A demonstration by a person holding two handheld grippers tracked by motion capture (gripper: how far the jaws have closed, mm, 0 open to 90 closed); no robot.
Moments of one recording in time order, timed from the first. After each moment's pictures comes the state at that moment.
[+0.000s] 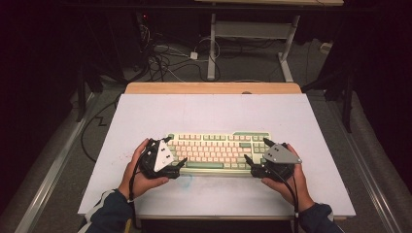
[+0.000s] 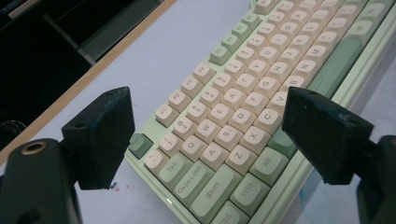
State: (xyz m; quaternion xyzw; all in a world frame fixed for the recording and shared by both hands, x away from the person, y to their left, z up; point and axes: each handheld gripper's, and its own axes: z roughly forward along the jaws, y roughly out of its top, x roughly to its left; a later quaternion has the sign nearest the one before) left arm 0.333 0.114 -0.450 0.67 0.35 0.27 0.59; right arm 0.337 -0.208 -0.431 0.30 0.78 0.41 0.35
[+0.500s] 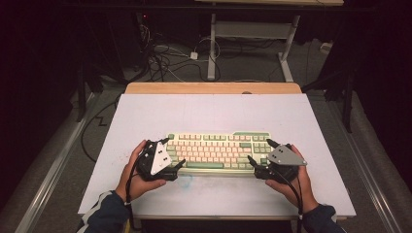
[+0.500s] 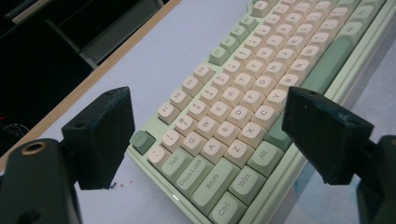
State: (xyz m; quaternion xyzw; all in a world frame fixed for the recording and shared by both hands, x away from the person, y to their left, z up) left arm 0.325 0.121 -0.447 0.67 0.35 0.28 0.60; right arm 0.330 -0.215 -0.425 0.30 0.78 0.41 0.36
